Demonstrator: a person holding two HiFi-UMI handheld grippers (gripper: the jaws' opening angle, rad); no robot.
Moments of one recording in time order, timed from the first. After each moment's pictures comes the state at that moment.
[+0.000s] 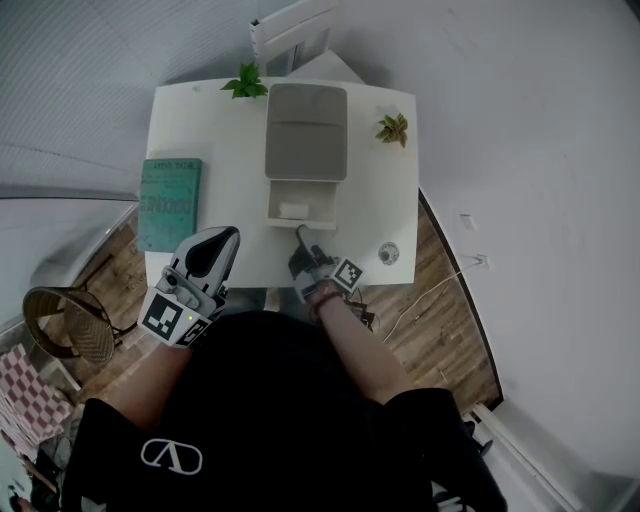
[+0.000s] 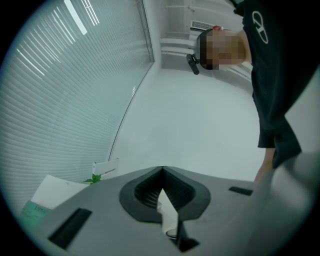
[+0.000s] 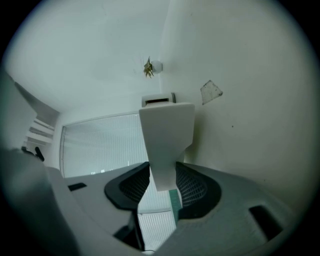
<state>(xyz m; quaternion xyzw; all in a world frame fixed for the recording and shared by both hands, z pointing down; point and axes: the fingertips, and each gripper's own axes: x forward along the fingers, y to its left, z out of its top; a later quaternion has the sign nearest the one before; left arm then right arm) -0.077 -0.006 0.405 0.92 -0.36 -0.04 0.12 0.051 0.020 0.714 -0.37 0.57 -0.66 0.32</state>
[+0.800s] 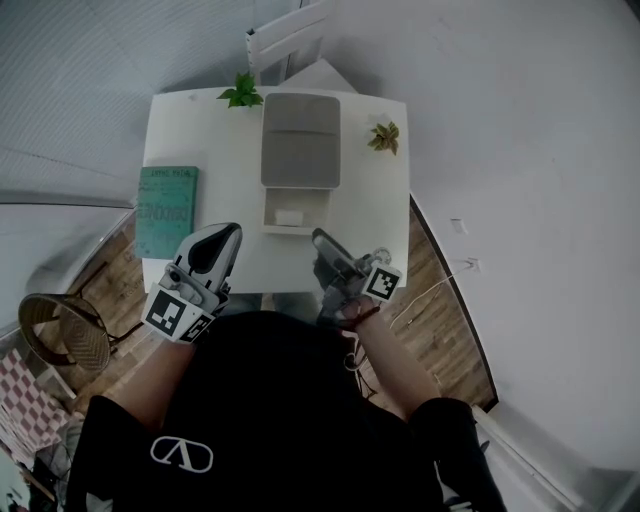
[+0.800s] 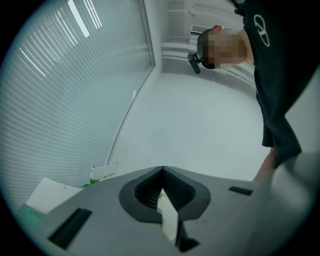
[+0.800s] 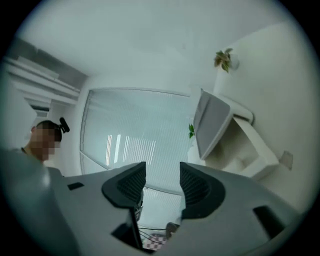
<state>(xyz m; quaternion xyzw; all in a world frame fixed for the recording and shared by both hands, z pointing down) -0.074 -0.019 0.395 0.92 -0.36 -0.06 0.12 0.071 0.006 0.547 -0.28 0.75 -0.55 0.23</state>
